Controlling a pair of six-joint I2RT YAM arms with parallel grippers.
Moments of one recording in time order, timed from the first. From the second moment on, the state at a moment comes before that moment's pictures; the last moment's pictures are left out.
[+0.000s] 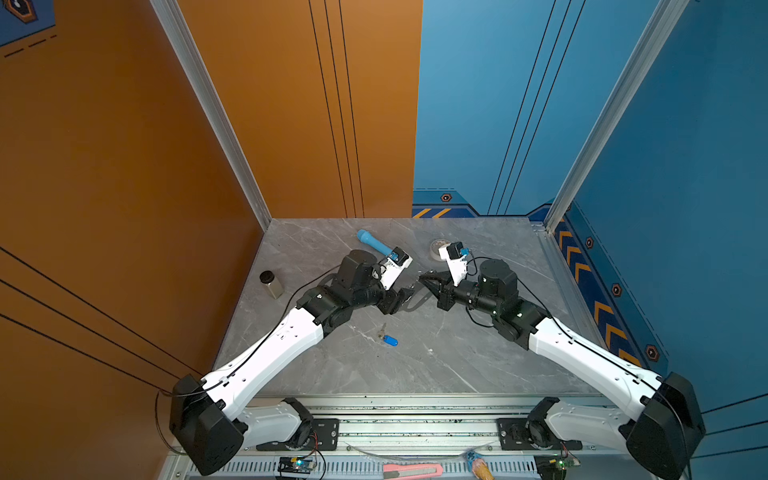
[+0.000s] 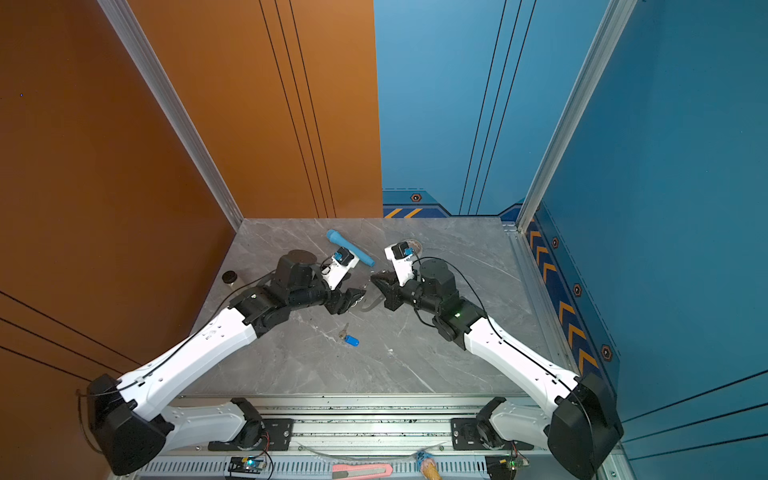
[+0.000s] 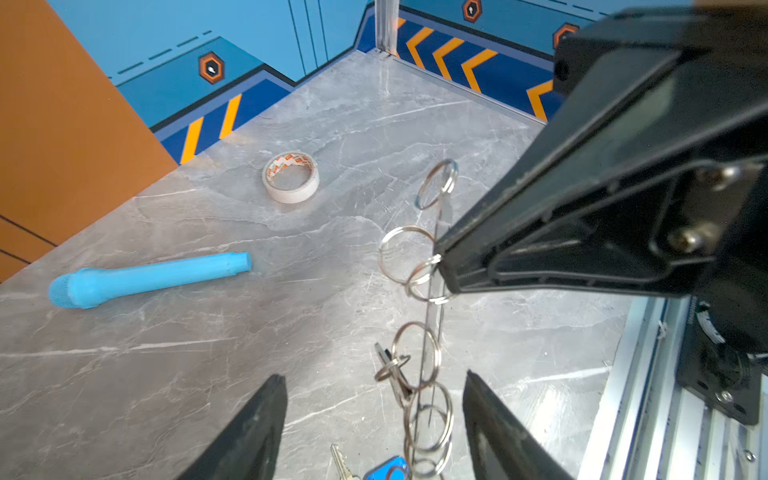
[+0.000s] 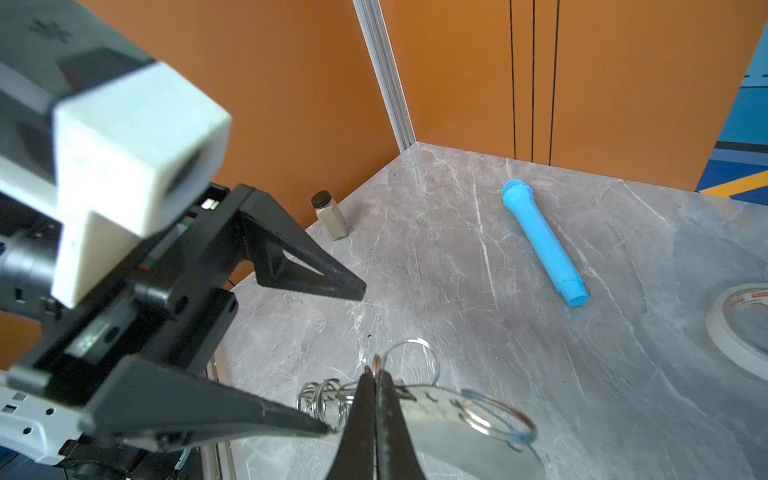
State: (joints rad) left arm -0.65 1.26 1.12 -0.42 0.21 0.13; right arm 0.64 1.21 0.90 0.09 -0.36 0.28
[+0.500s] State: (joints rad) left arm -0.63 1.35 1.21 -0.45 0.32 0.15; right arm 0.66 1.21 0.91 0.09 -0.36 0.28
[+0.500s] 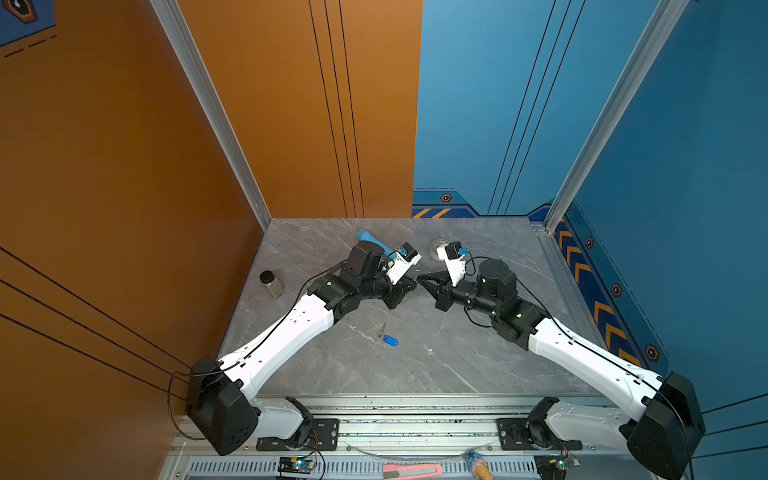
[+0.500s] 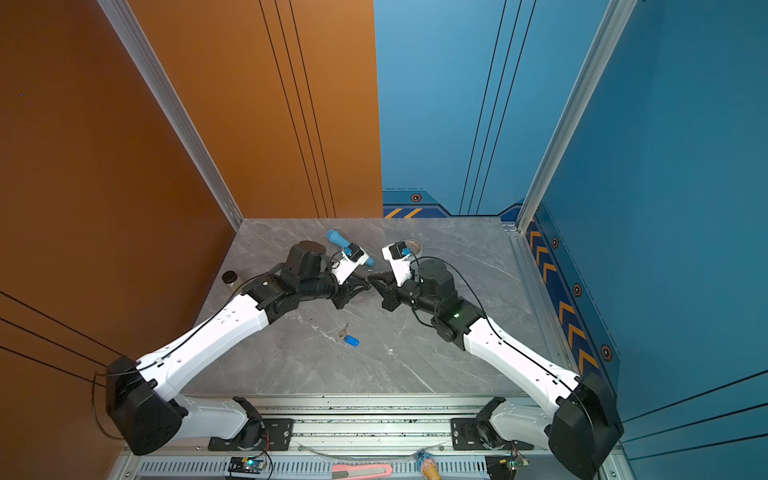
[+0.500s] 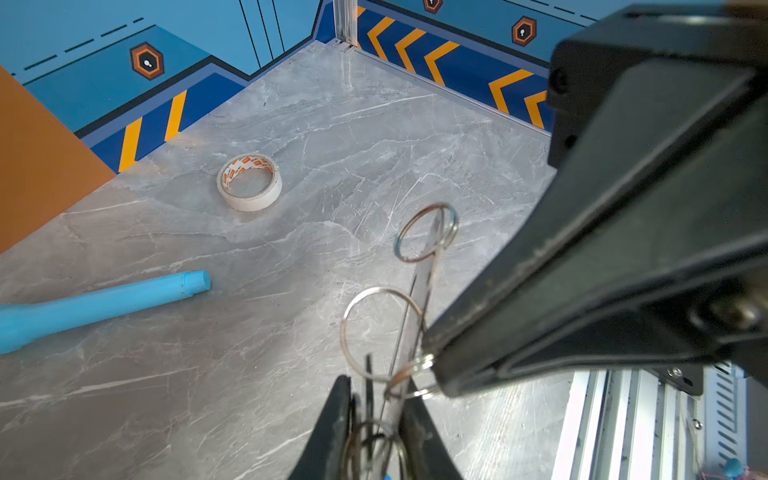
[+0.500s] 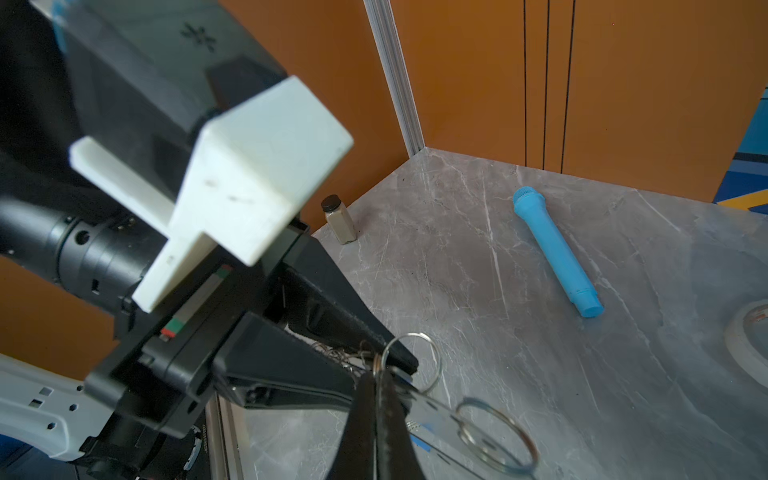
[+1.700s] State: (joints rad) left arm -0.61 1.32 1.22 0.14 0.38 -0.57; right arm 0.52 1.08 0.76 0.47 -0.38 0.80
